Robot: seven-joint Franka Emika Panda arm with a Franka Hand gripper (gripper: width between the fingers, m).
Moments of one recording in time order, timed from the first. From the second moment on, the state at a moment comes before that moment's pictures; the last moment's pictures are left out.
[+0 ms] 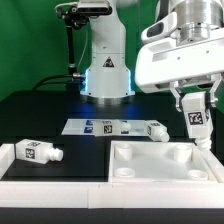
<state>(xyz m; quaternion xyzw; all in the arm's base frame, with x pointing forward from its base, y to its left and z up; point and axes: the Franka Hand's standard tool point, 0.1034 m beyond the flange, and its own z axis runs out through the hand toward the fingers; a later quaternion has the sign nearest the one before) 0.618 0.099 0.131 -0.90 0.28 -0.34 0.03</state>
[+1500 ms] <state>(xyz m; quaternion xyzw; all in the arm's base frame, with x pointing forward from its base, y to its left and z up) 0.625 0.083 0.129 -0.94 0.09 -0.32 -0.03</state>
